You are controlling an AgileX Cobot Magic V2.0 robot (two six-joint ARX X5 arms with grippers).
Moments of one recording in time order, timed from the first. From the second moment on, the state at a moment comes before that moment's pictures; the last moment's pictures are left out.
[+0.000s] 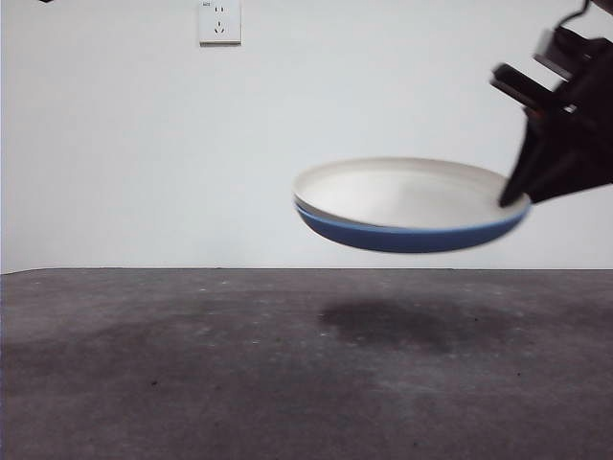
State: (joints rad) left arm -0.43 0.86 1.05 -0.94 0.55 -0.02; right arm 0.17 1.30 0.82 -0.23 -0.37 0.40
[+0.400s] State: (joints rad) left arm -0.43 0.86 1.05 -0.94 0.55 -0.02; right arm 0.36 1.45 0.89 -0.18 -0.28 0.44
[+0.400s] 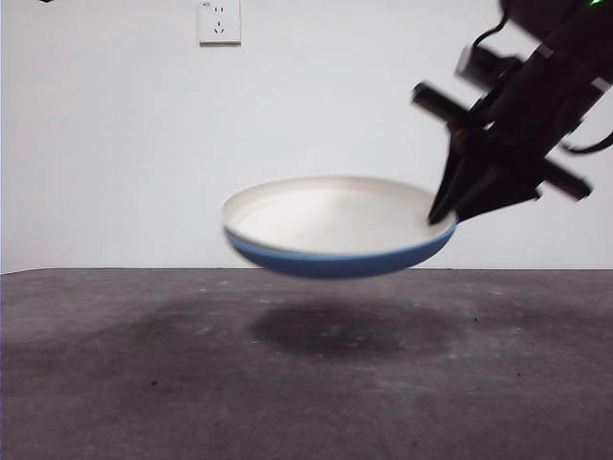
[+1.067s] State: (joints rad) left arm -0.43 0.86 1.05 -0.94 0.55 -0.02; right arm 0.40 1.71 0.90 -0.04 -0.29 0.53
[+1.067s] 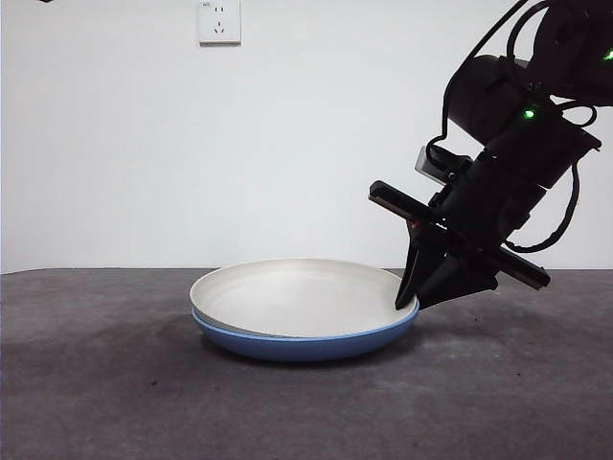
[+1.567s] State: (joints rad) left arm -0.43 0.86 1.05 -0.94 0.55 -0.02; right arm 0.40 1.70 0.91 -0.06 -0.29 0.53
